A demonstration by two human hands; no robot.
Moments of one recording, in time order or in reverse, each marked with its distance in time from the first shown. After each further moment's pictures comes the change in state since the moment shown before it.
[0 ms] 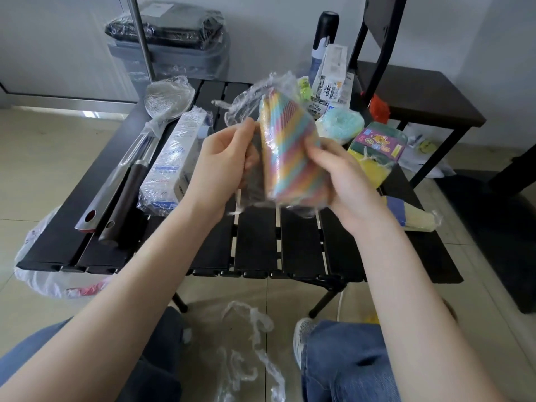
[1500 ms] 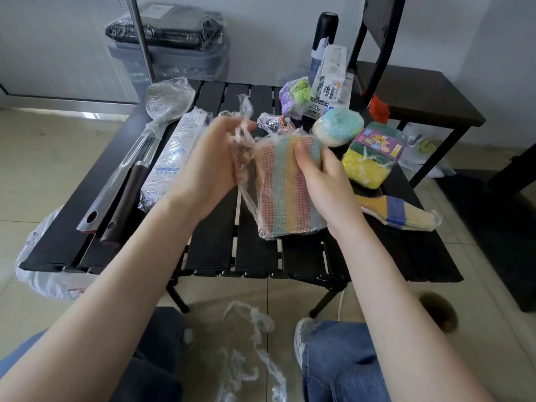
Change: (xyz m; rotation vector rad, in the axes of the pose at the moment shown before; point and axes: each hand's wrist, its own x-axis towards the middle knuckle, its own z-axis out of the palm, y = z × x) left_hand 0.010 0.003 -0.012 -0.388 -0.257 -0.201; right_hand 0.008 0.021 0.014 -0.394 0.170 -0.191
